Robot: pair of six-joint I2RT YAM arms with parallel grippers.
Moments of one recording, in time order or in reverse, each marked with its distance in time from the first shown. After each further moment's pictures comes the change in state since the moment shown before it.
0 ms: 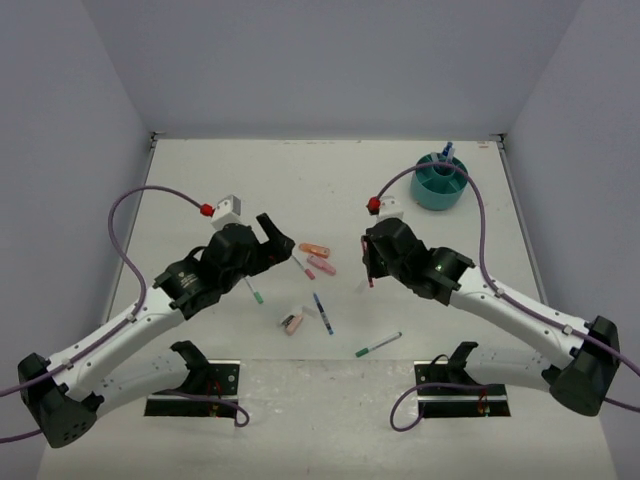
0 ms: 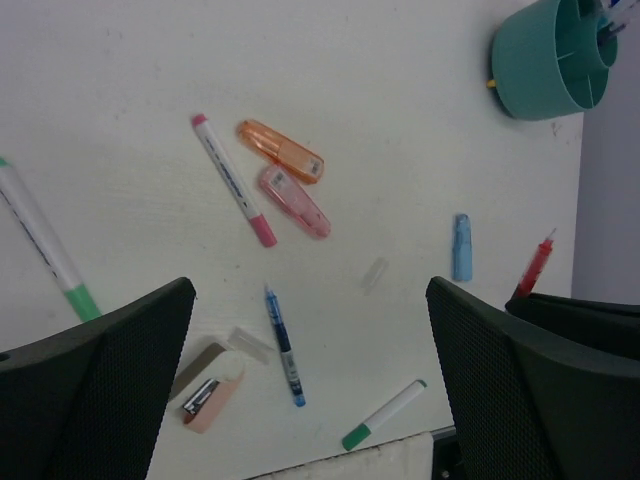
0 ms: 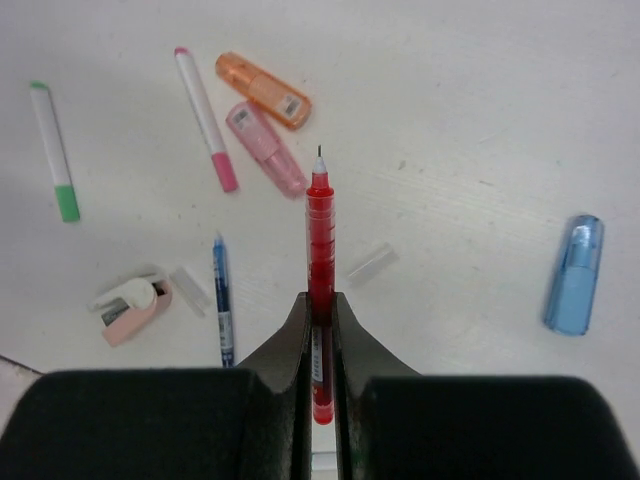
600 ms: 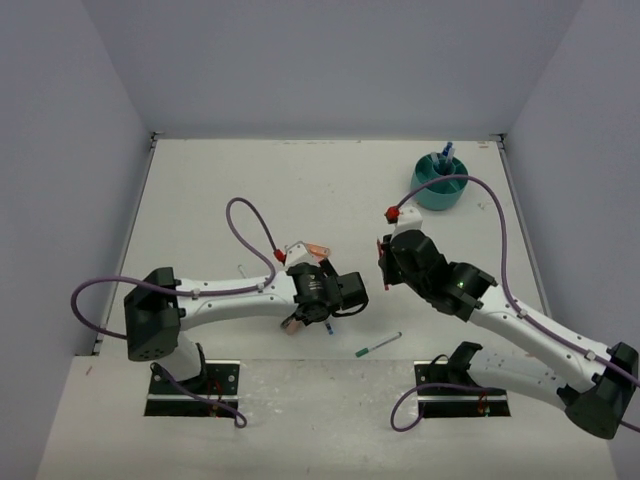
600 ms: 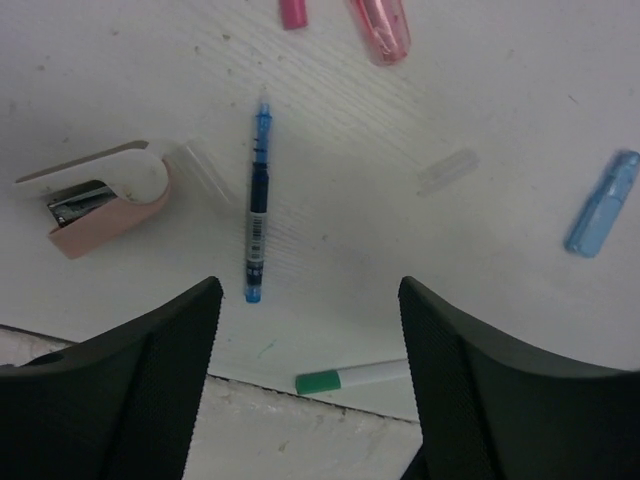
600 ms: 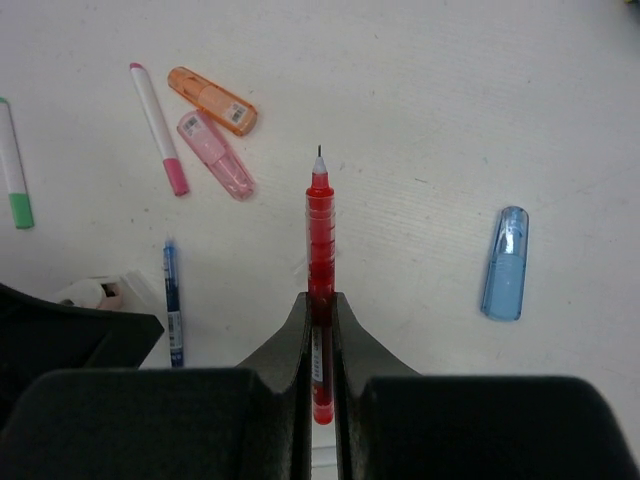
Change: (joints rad) left arm -0.497 0.681 0.372 -0.458 -0.220 -0.842; right arm -0.037 -0.183 -0.122 0.010 0.046 -0.061
